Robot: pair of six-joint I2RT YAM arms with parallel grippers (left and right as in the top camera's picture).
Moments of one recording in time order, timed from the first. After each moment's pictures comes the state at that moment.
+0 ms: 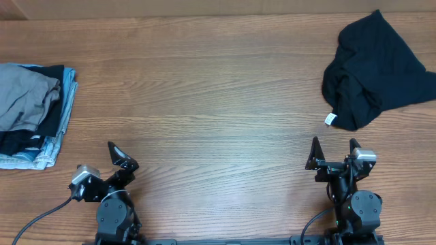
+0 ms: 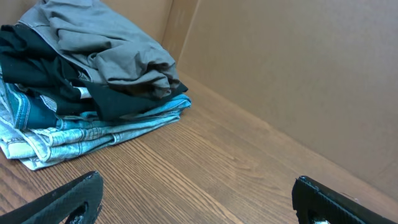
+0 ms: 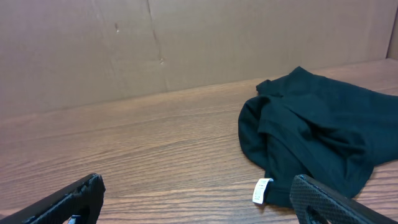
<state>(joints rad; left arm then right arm) -0.14 0.01 0.05 -0.13 -0.66 -0.44 0.09 0.02 0.07 -0.16 0.08 0.17</state>
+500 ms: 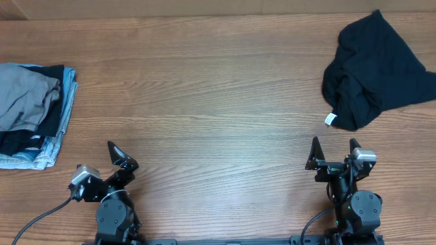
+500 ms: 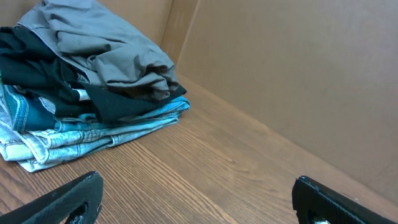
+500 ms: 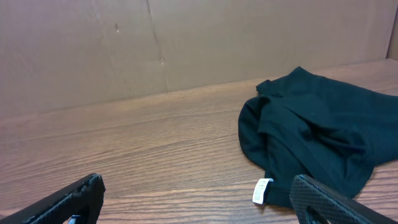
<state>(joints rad) -0.14 0.01 0.05 -0.12 -0.66 -0.44 0.09 0.02 0.07 -0.15 0.08 0.17</state>
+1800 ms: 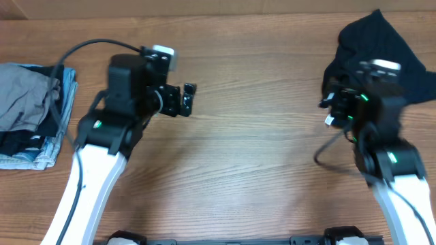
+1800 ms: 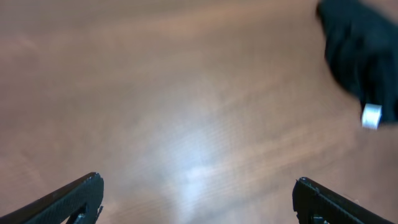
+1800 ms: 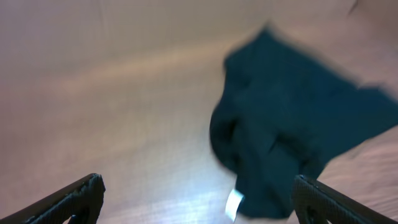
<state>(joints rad) -0.25 1.31 1.26 -0.67 0.18 -0.04 0.09 1.12 1.02 -0.56 0.21 0.23</state>
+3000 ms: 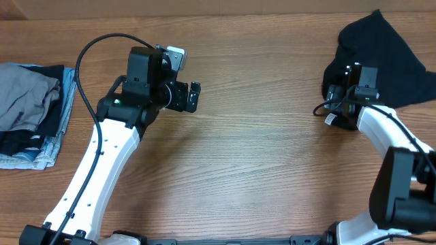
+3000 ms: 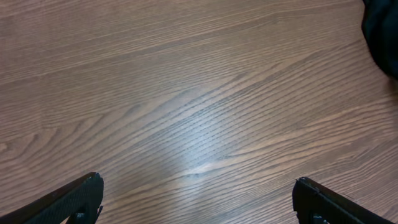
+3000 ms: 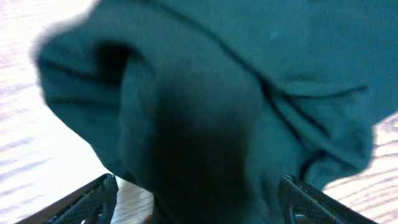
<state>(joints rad) -0.25 1.46 1.26 -0.63 0.15 -0.02 -0.14 1.77 1.03 -0.26 0.23 0.07</state>
